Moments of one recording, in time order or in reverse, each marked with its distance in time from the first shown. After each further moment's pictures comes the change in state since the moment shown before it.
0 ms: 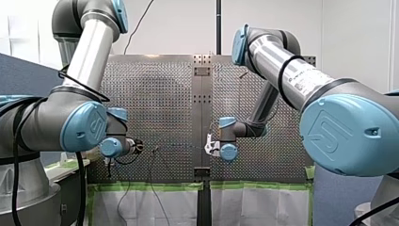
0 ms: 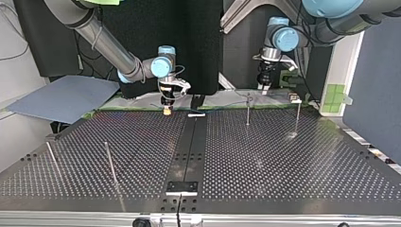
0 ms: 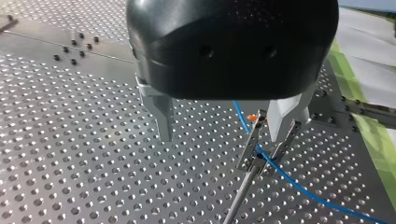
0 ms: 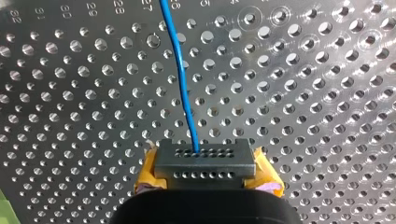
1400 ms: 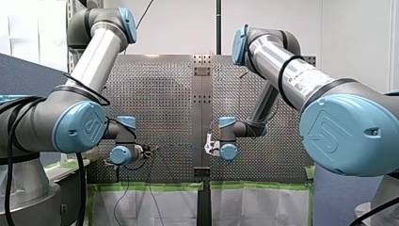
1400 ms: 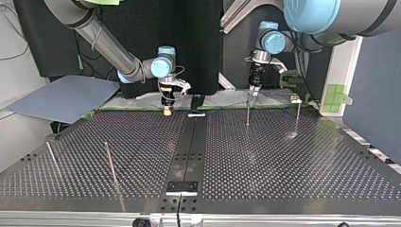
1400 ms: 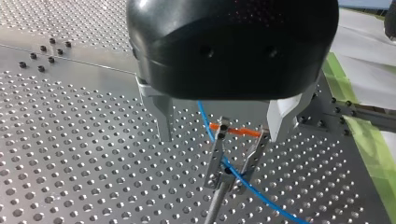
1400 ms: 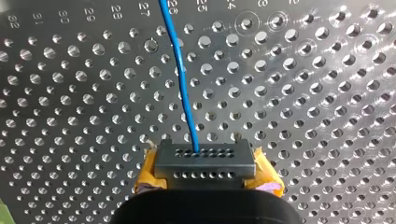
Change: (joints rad) left arm -0.089 -0.120 0.075 0.059 -0.070 0.004; right arm 0.000 0.000 -0.005 0.000 -0.007 0.000
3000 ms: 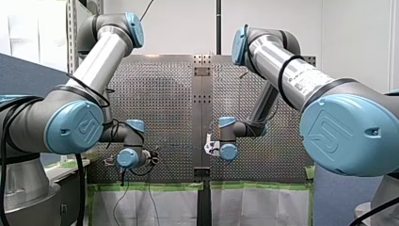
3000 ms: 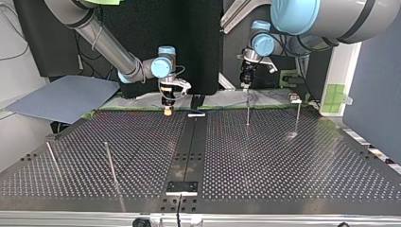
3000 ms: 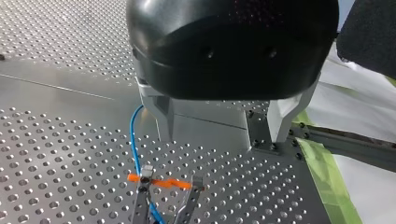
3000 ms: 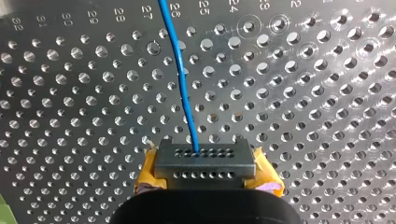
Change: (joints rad) left arm -0.088 -0.054 0.062 -0.094 -0.044 0.076; right arm 0.002 0.000 -0.001 0.007 -0.002 -0.001
